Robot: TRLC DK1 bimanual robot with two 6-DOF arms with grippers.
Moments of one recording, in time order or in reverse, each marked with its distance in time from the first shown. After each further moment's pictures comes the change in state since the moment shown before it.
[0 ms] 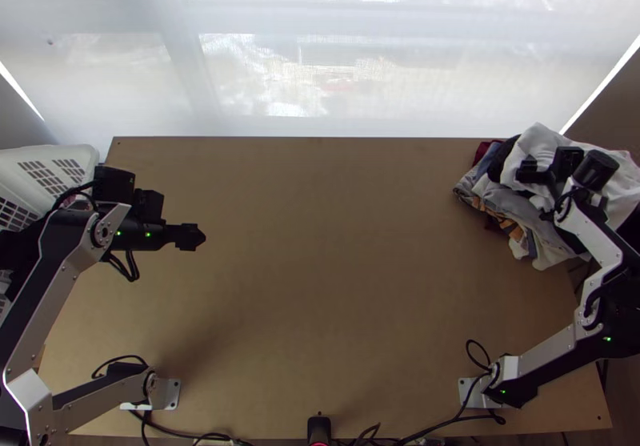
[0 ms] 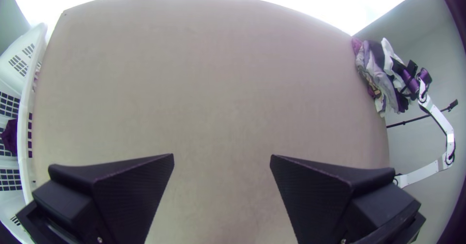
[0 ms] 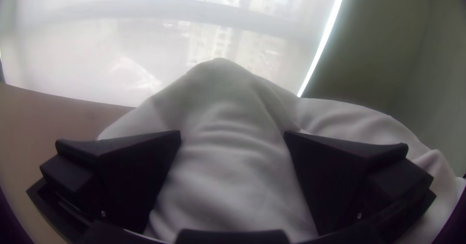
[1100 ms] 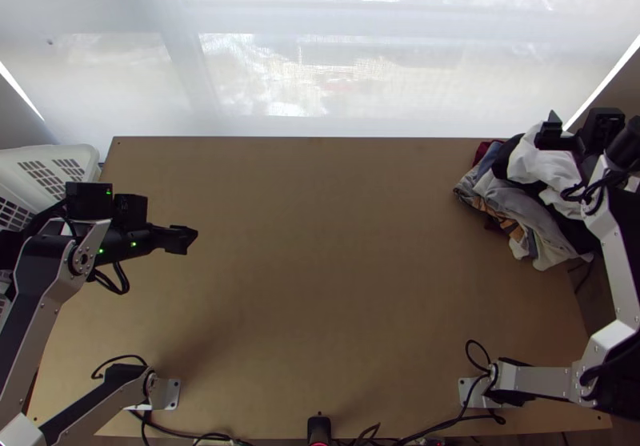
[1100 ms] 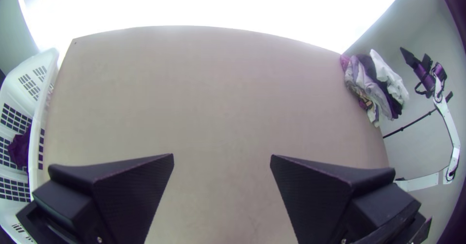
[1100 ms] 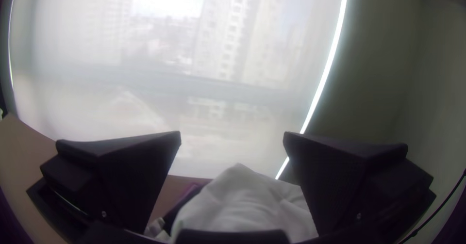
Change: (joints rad) left arm 0.011 -0.164 -0.040 0.056 -0.001 -0.002; right arm 0.103 -0.319 0.166 -0.231 0.021 0.079
